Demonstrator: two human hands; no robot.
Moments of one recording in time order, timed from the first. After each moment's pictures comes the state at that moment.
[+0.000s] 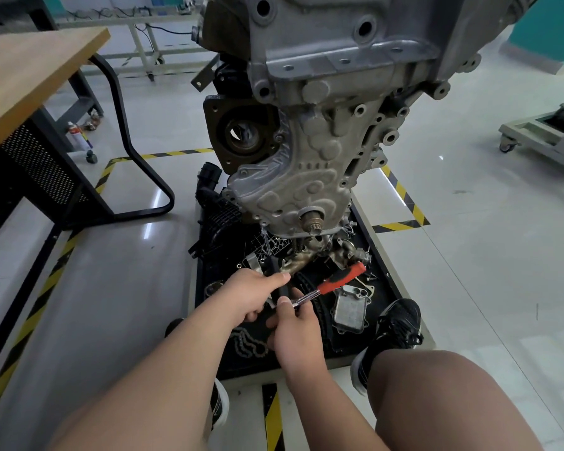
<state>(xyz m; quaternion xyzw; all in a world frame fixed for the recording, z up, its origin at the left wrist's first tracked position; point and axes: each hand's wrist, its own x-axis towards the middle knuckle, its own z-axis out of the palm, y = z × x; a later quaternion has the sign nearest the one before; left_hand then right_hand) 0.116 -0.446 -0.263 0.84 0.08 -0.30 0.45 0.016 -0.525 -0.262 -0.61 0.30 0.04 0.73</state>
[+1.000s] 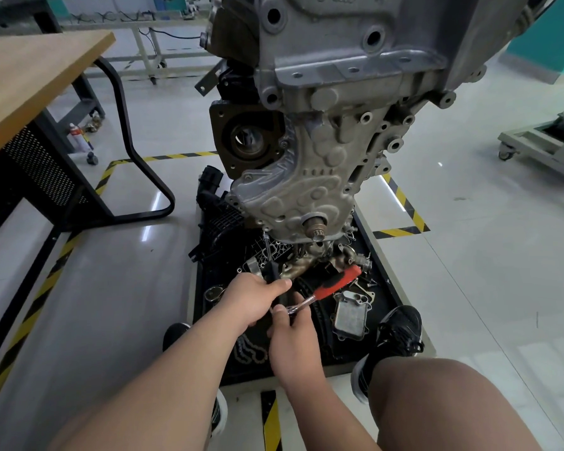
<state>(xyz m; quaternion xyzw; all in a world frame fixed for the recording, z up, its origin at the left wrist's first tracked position) 0.114 -0.445 -0.266 0.86 0.07 -0.24 0.45 0.016 -0.519 -0.265 -0.69 0.25 0.03 0.68</state>
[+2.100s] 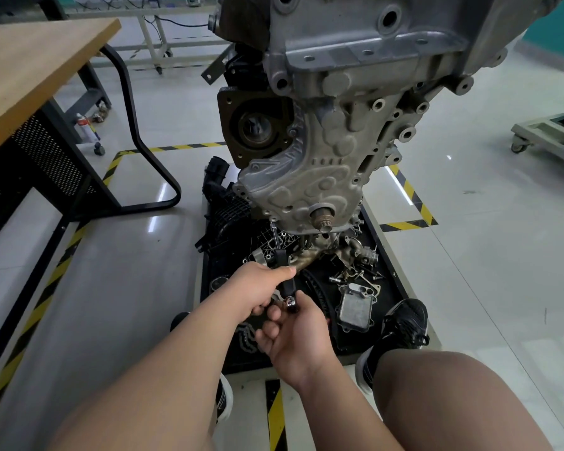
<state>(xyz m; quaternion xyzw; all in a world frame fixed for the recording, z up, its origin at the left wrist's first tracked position) 0.117 -0.442 -0.259 0.82 0.08 -0.30 0.48 0.025 -0.519 -0.256 -0.27 0.32 0.15 0.90</state>
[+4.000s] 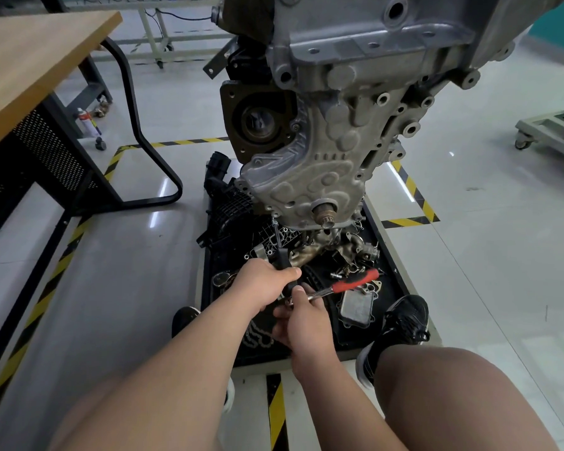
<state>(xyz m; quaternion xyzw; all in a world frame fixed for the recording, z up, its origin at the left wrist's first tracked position) 0.113 -0.450 -0.265 0.86 0.09 -0.24 0.44 0.024 -0.521 -0.261 -0.51 0.37 0.06 0.78</state>
